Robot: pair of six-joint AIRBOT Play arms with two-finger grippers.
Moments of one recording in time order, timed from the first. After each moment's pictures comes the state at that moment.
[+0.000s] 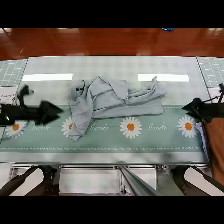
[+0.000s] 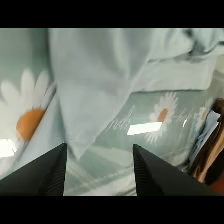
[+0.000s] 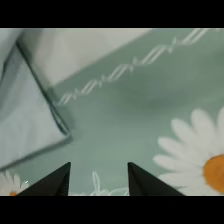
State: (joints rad) left arm 0.40 -1.04 0.55 0.68 -1.28 -1.24; right arm -0.56 -1.14 0.72 -0.94 1.12 1.30
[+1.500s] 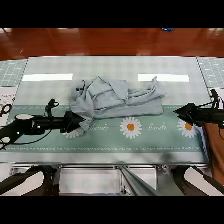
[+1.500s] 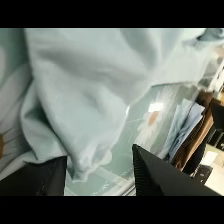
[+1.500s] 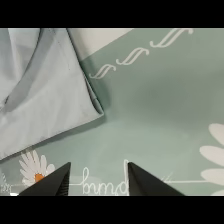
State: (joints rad) left arm 0.12 -1.22 0.41 0.36 -1.04 -1.07; right arm -0.58 -1.12 0.62 -0.78 1.15 1.17
